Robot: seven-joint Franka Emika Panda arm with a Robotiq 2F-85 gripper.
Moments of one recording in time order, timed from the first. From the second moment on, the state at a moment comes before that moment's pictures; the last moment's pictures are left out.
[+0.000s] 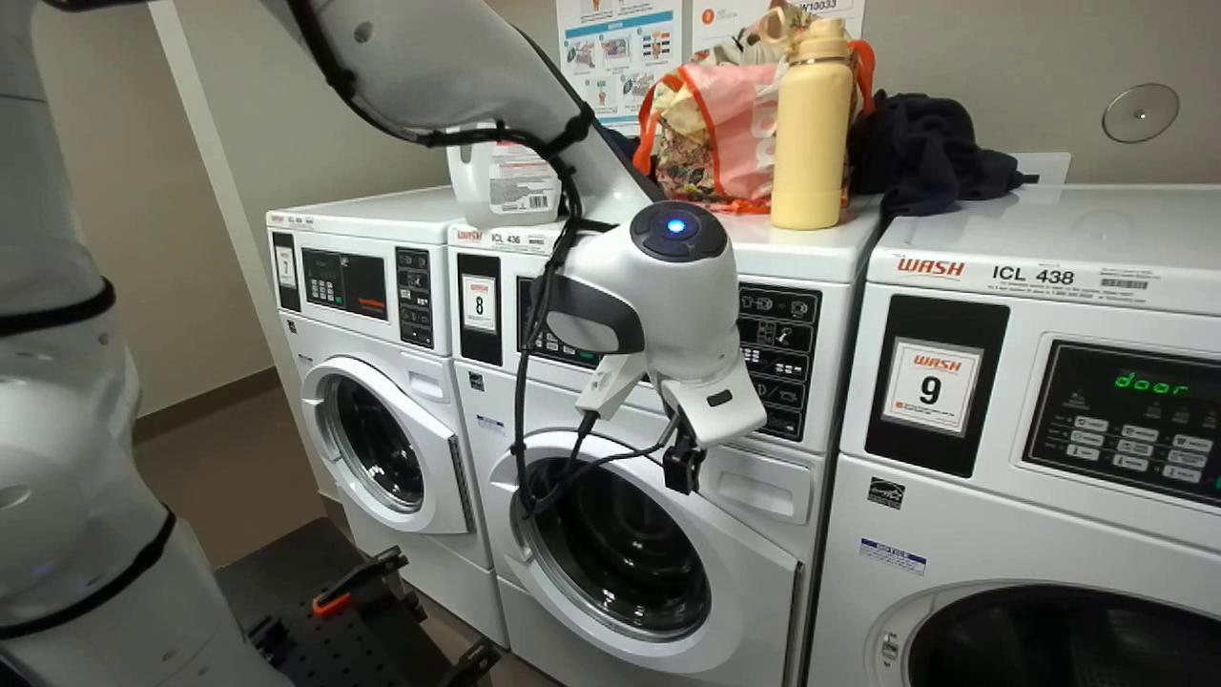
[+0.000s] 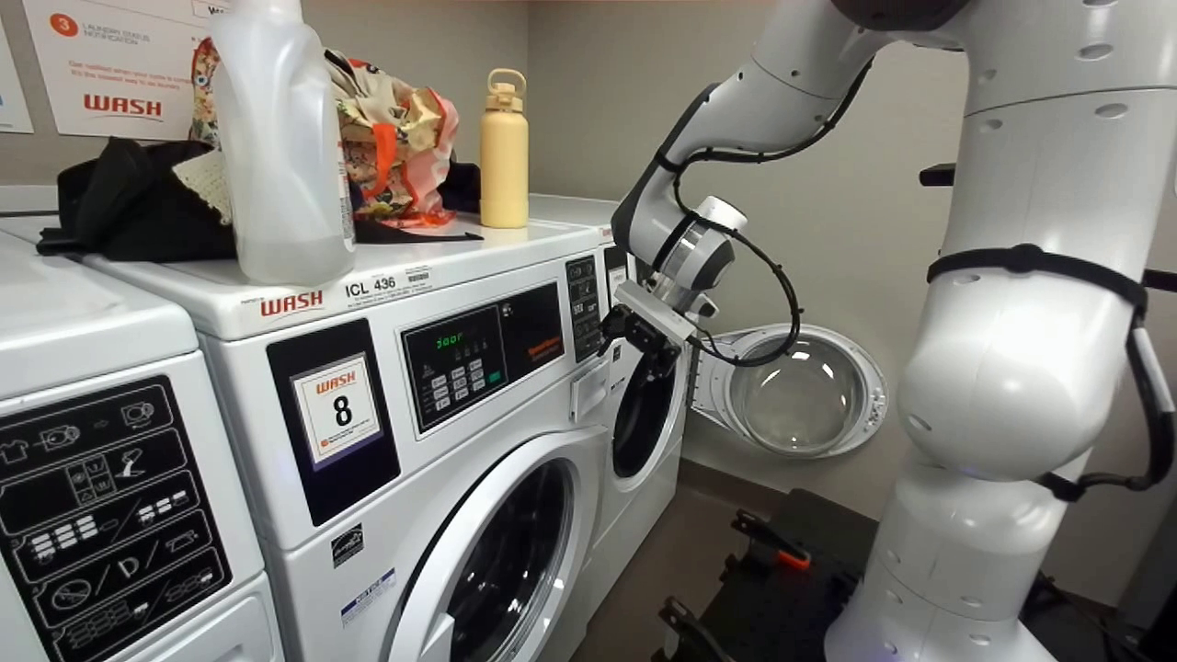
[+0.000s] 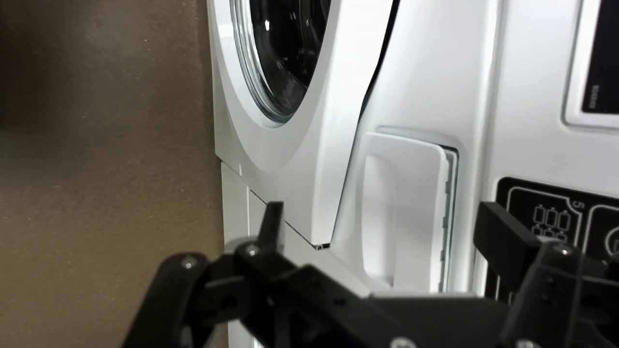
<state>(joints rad) -0.21 0.13 -0.21 -2.44 1.01 2.75 0.05</state>
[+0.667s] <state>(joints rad) -0.23 0.26 -0.21 -2.35 1.18 2.75 -0.06</state>
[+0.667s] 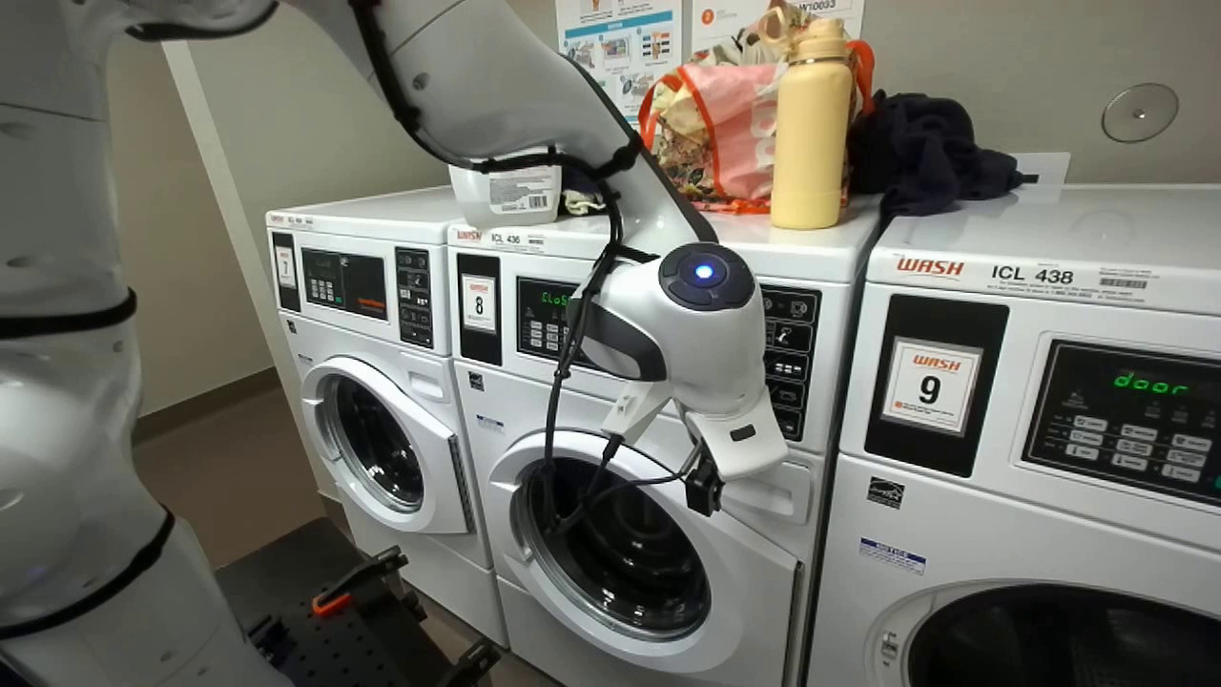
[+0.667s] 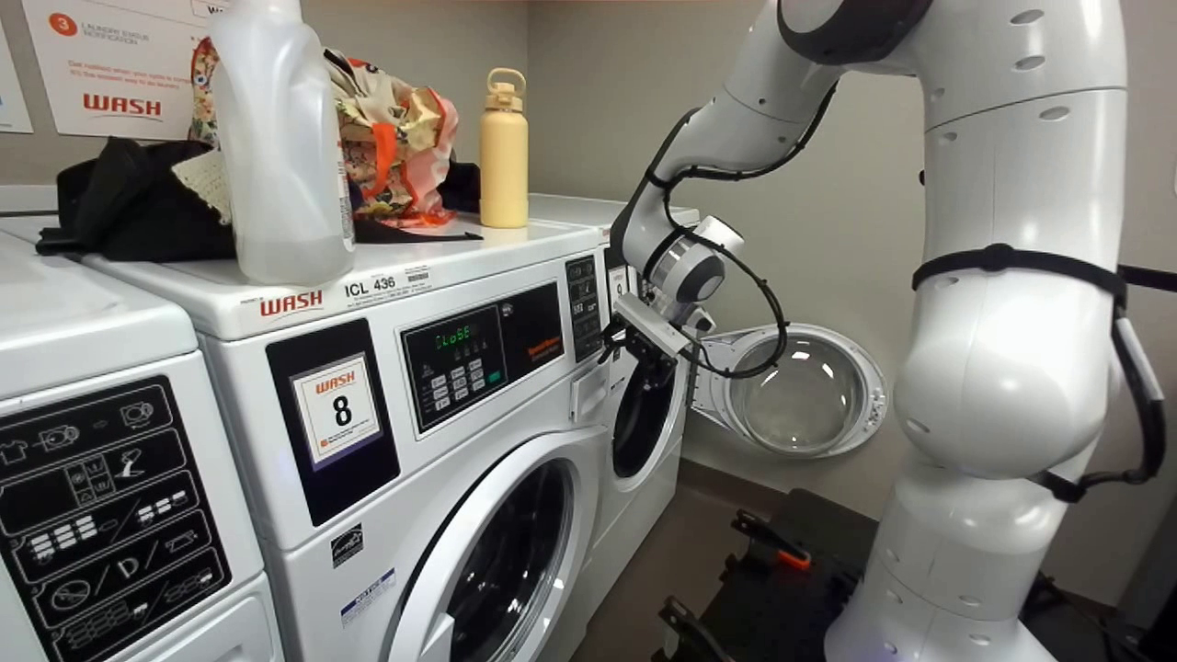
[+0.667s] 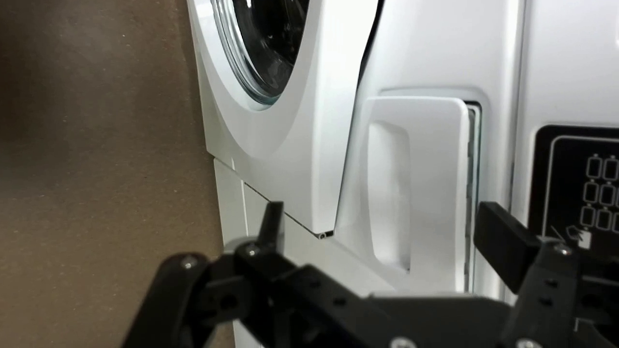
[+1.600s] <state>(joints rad) -0.23 0.33 -0.19 -2.28 1.18 2.75 -0.06</state>
